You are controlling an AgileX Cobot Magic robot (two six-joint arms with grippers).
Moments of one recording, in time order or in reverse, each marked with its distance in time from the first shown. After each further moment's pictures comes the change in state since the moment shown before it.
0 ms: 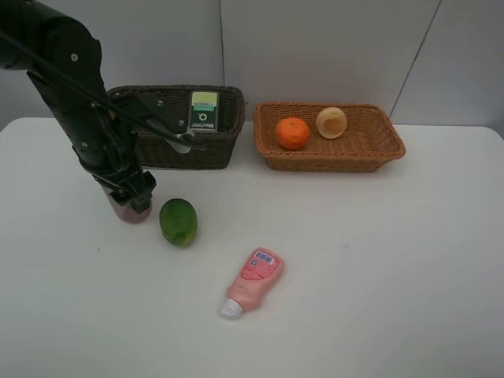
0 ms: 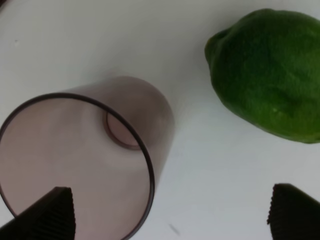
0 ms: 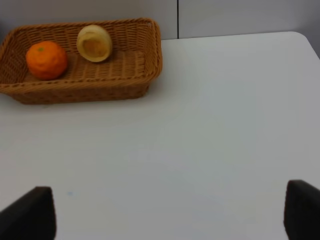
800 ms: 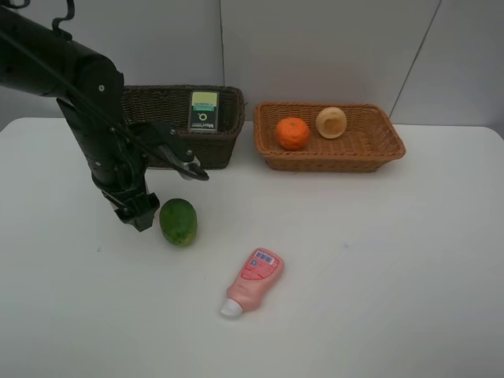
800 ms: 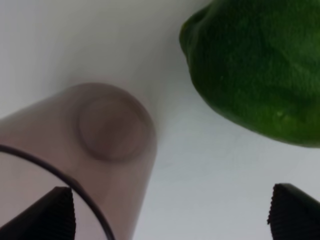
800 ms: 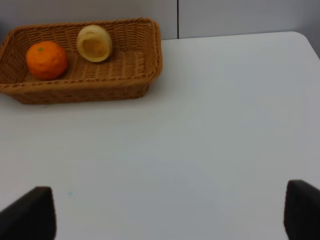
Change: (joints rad) left arm 0.000 0.116 0.000 -0.004 -0.034 0.097; right arm 0.000 0.000 0.000 0.000 0.000 0.000
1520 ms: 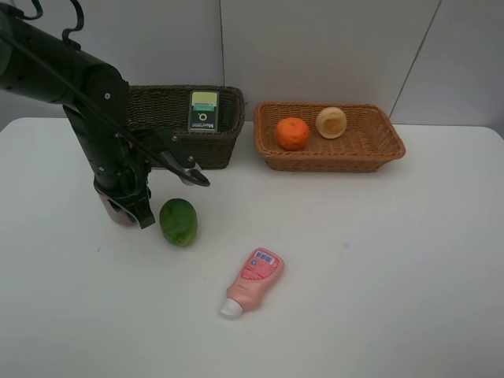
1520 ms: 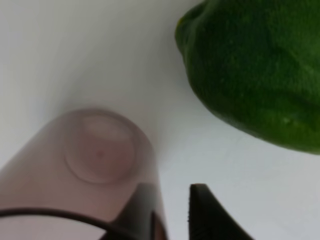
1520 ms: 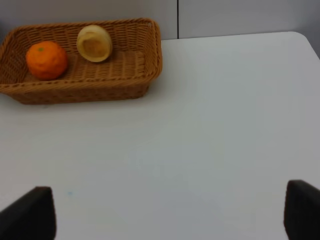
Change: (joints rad) left arm 0.000 0.025 0.000 0.004 -0.008 0.000; right arm 0.000 0.000 0.000 0.000 0.000 0.000
